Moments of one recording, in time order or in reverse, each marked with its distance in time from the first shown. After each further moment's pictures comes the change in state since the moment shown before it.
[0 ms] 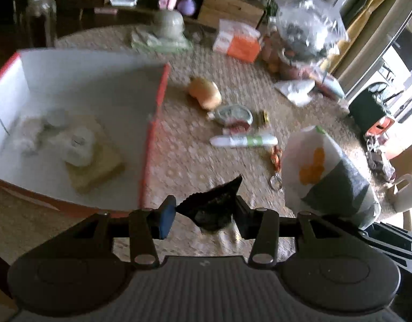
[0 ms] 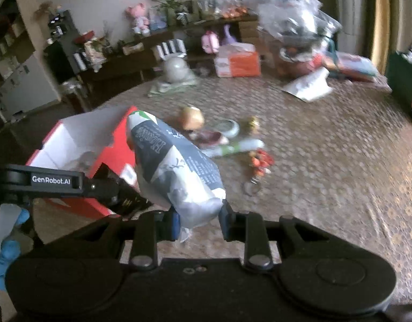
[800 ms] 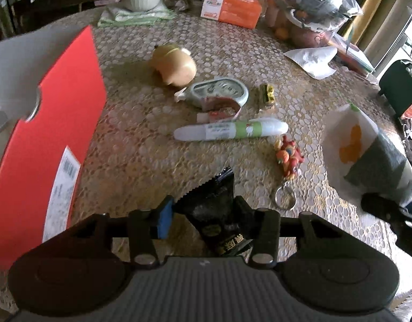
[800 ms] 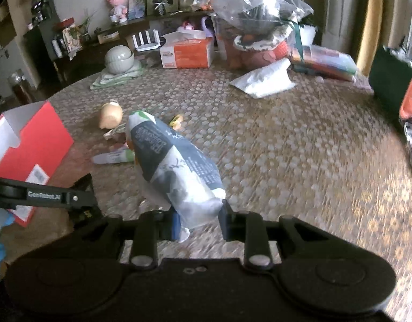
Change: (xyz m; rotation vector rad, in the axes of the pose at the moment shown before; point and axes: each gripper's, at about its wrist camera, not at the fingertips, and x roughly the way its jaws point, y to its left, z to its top) left arm 0.135 -0.071 0.006 0.028 0.081 0.118; right arm 0.058 -0.123 0.015 -0.032 0.037 -0.103
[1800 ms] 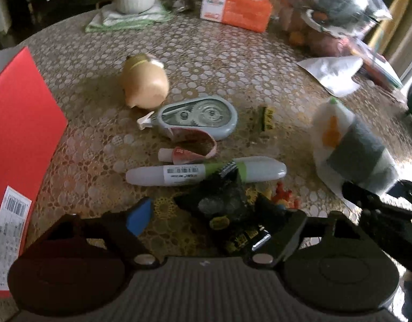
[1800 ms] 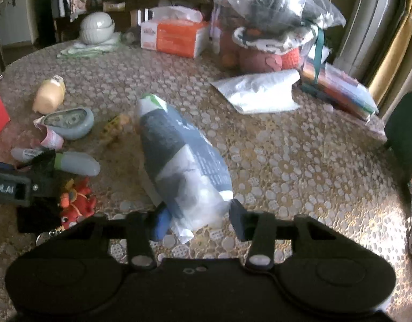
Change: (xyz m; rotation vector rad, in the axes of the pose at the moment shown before) left arm 0.057 -0.054 0.043 -0.036 -0.022 0.095; right arm 0.105 -0.044 0.052 -0.237 0.036 -0.106
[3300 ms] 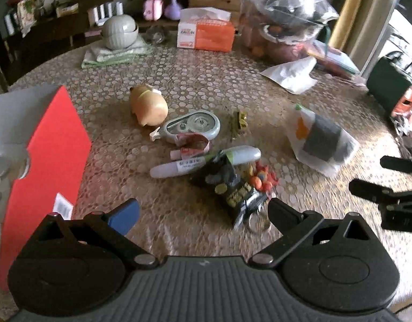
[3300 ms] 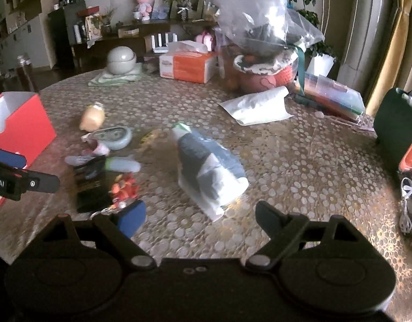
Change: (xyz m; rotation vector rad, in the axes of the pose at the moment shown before) left arm -0.070 0.015 -0.021 0.137 -0.075 -0.068; right arm -0.082 -0.015 -0.026 0.043 -0.092 0.098
